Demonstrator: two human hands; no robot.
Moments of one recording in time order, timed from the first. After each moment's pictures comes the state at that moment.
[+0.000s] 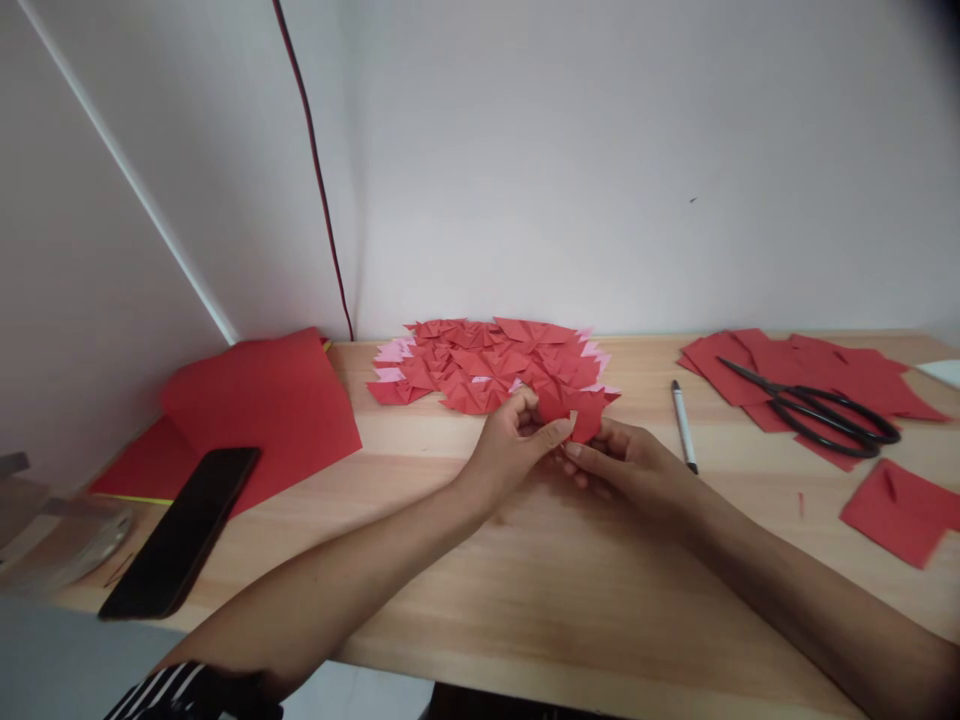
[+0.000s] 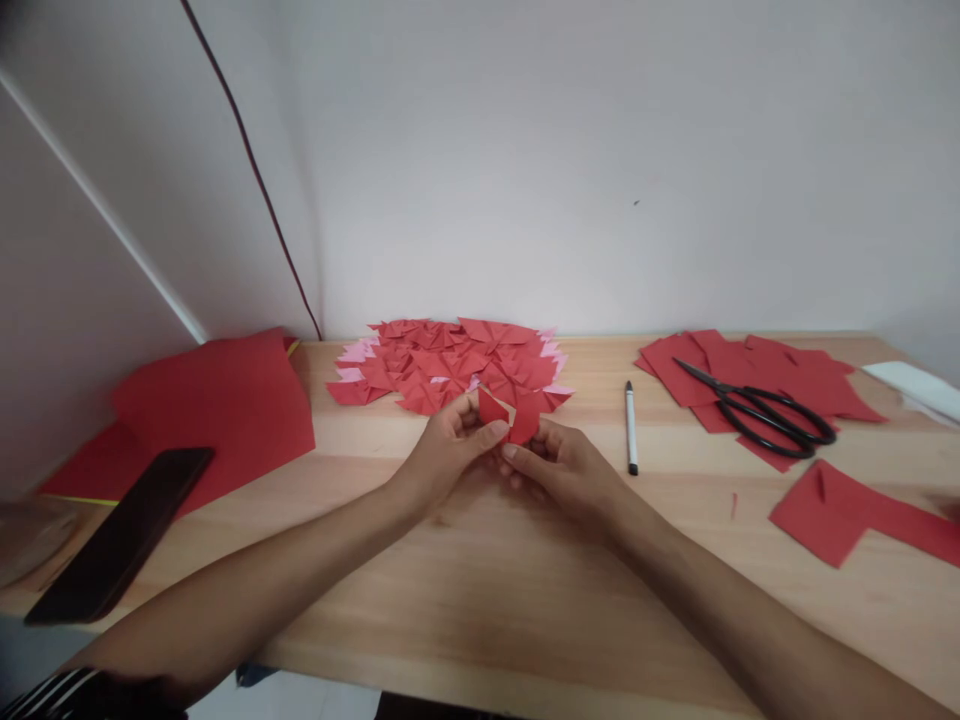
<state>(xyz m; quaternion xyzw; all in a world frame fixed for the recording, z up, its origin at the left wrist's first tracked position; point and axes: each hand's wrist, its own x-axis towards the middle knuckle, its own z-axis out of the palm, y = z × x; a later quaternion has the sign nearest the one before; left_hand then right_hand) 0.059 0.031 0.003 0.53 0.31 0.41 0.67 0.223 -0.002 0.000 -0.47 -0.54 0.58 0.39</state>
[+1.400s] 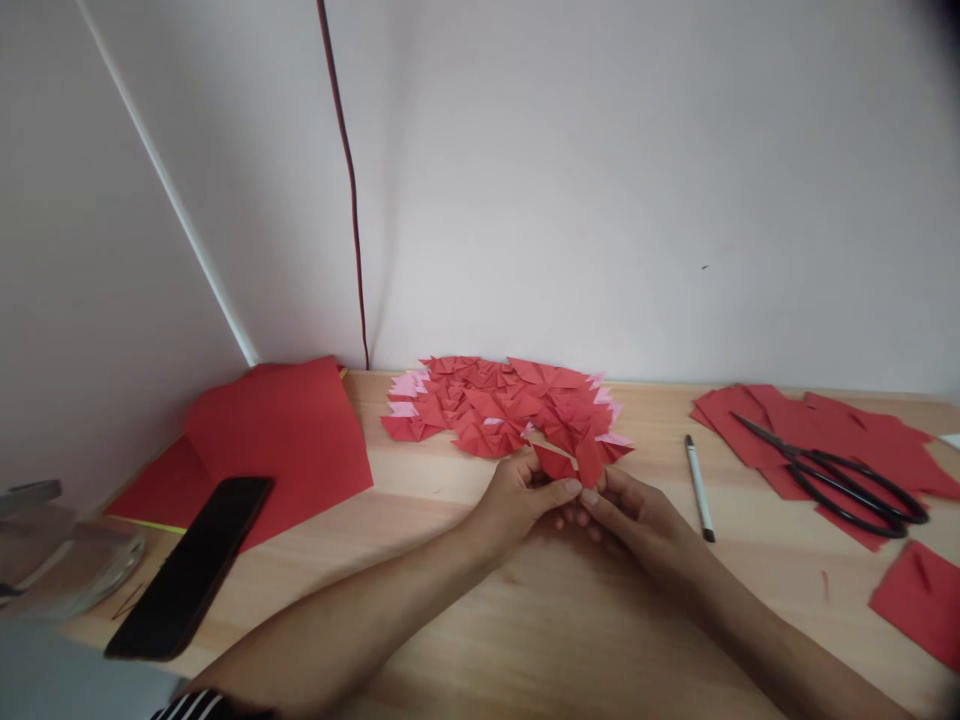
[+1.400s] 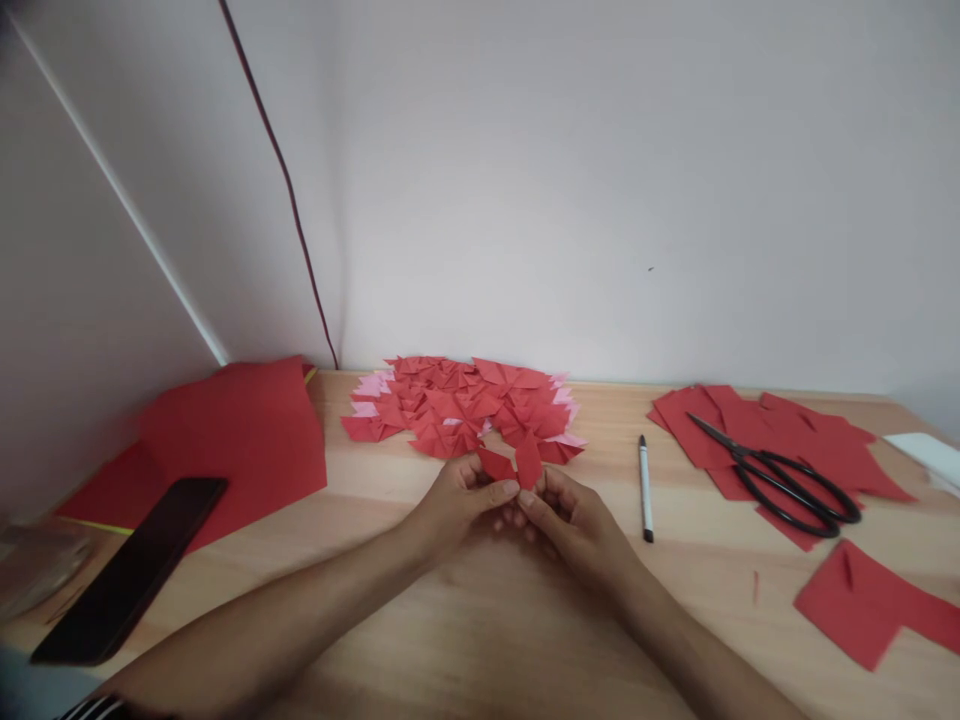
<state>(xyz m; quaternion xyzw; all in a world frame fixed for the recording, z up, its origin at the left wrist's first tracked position) 0.055 0.039 -0.004 0.48 0.28 0.38 0.74 0.223 0.003 -0.013 -0.46 -0.56 0.55 0.40</state>
